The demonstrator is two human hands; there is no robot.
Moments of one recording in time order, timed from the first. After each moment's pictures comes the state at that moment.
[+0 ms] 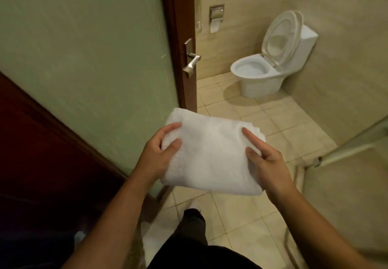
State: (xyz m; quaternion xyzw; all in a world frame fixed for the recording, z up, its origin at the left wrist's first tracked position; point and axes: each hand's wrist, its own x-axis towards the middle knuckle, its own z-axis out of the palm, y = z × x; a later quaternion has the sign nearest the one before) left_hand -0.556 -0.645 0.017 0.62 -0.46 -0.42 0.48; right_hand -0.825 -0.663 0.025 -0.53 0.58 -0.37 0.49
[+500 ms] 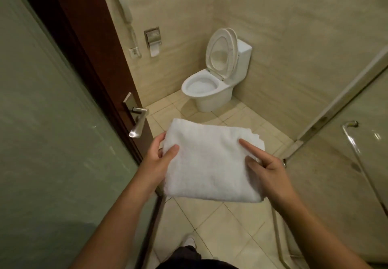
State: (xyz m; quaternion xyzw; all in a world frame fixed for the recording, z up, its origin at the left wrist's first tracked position) left_hand -0.596 -0.896 0.017 0.55 -0.47 -0.57 0.39; right_hand -0.867 -0.821 0.035 -0.42 0.67 -0.44 0.43
